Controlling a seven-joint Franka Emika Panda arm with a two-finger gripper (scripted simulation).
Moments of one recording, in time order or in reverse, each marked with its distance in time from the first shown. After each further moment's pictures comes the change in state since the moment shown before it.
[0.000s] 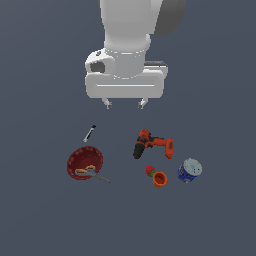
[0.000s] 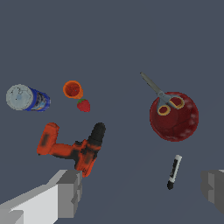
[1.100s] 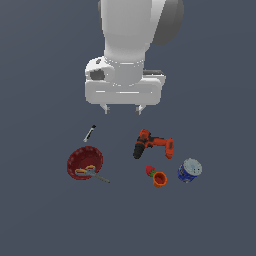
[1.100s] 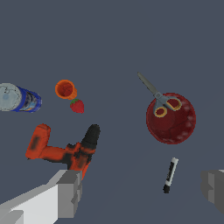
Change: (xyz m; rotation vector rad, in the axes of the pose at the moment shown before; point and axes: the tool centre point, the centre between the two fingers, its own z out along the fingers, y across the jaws) arm 0.006 0.006 0.016 -0.032 -0.003 -0.008
